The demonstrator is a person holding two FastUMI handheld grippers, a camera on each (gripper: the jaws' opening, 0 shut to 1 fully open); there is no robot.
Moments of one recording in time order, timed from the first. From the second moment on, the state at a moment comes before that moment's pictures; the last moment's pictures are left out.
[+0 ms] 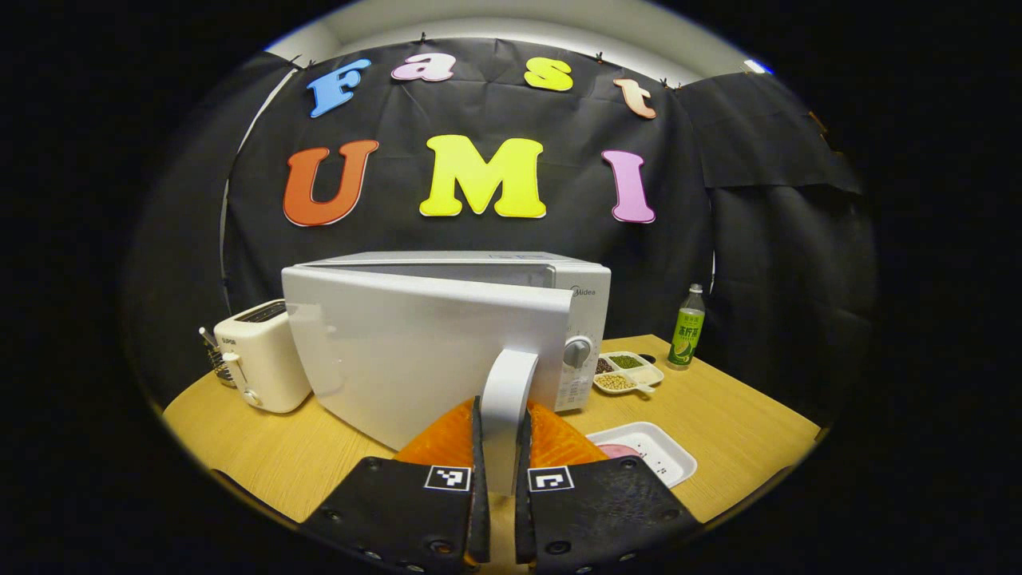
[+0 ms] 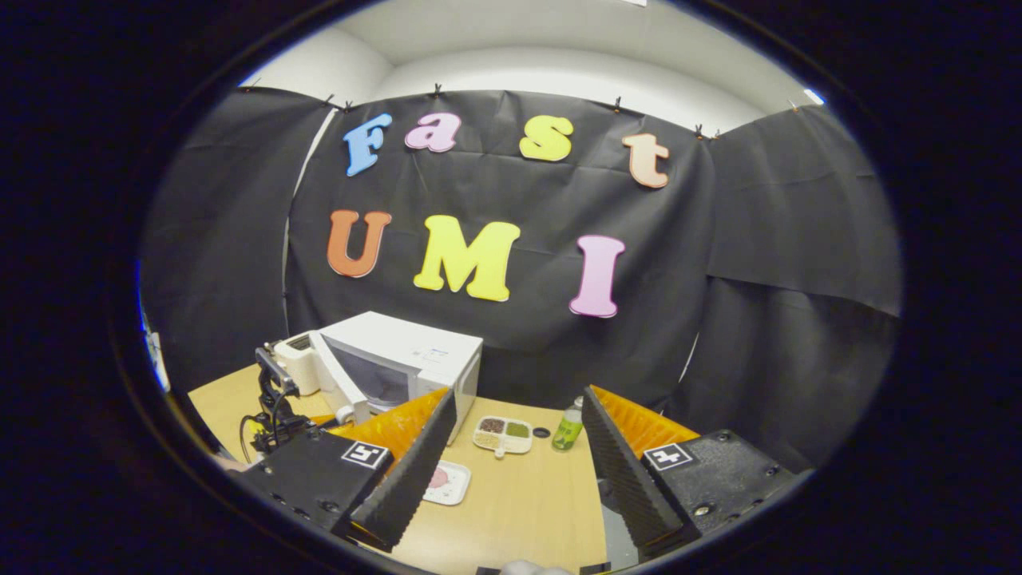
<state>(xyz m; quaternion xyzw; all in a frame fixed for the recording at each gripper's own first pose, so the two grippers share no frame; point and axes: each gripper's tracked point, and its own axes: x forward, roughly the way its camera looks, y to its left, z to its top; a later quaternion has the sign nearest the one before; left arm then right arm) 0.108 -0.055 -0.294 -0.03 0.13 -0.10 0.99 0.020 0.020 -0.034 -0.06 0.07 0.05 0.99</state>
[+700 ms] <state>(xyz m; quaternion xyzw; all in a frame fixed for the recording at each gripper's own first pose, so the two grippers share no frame) 0.019 0.088 -0.280 0.02 0.15 0.00 0.99 -0.029 0.096 -0.049 -0.03 0.08 0.11 0.99</state>
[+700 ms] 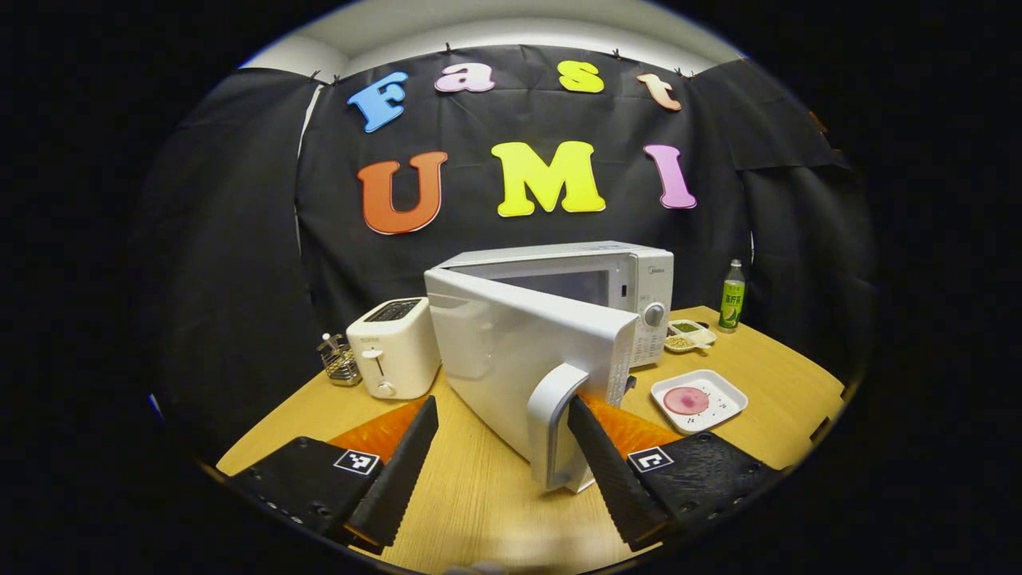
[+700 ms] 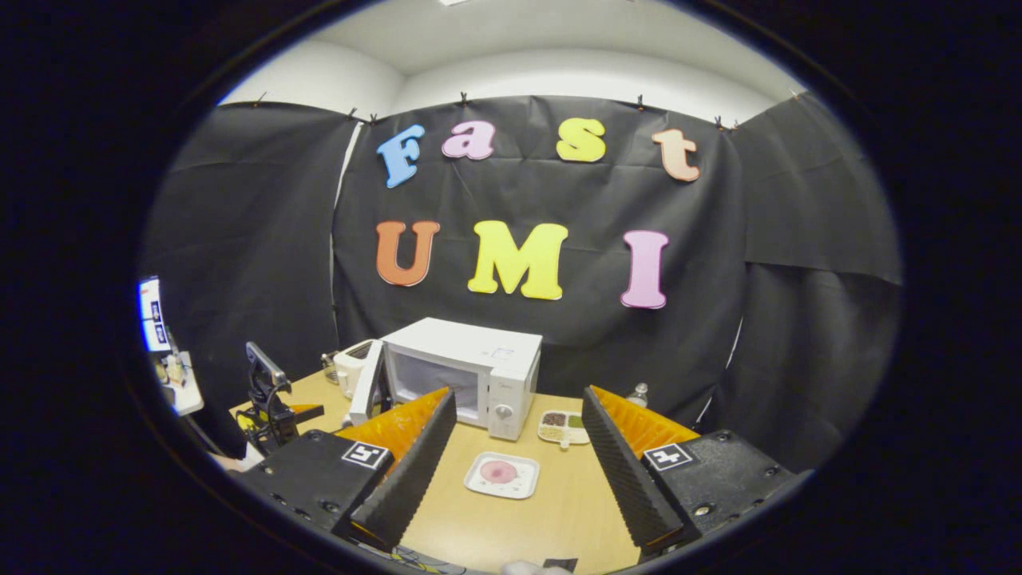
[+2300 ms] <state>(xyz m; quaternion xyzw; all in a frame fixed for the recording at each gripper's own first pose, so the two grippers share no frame) -0.048 0.068 -0.180 0.00 0.11 0.05 0.99 0.086 0.061 -0.333 0.03 0.35 0.13 0.93</state>
